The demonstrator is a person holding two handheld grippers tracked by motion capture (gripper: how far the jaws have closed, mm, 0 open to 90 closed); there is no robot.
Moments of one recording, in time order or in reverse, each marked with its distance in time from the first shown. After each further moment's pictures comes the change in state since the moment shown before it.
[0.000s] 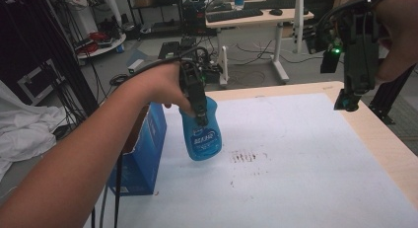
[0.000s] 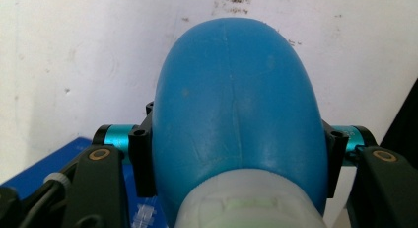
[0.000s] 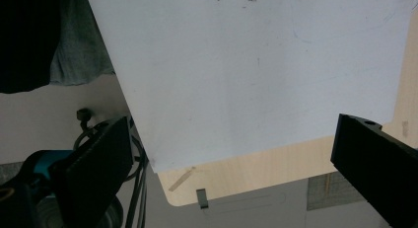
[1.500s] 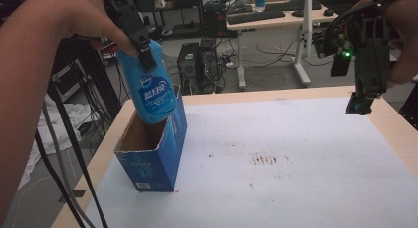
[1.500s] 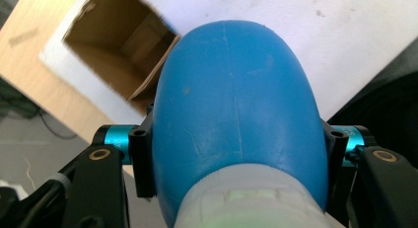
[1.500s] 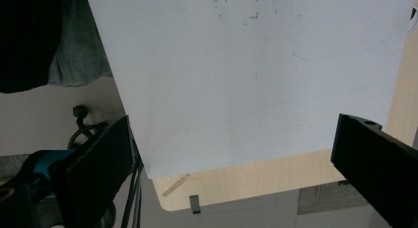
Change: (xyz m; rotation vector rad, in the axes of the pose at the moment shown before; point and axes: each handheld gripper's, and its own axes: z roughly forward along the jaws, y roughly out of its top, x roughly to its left) left arm 0.030 -0.127 -0.150 -0.031 0.052 -0.449; right arm -0.002 0.026 0.002 0.007 0.001 -0.058
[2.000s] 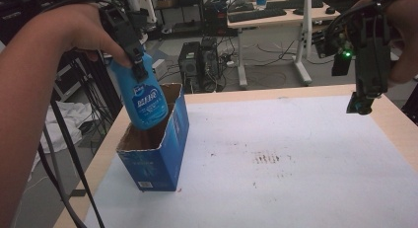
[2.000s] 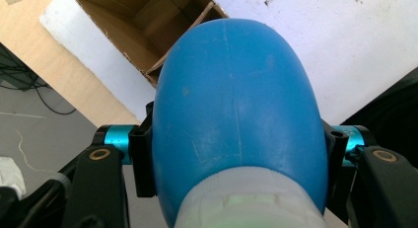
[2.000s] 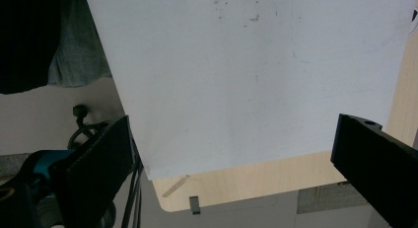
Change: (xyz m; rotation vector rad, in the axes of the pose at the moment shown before) left arm 0.027 -0.013 0.029 0.039 0.002 -0.074; right arm 0.000 0.006 0.002 0.006 0.001 0.004
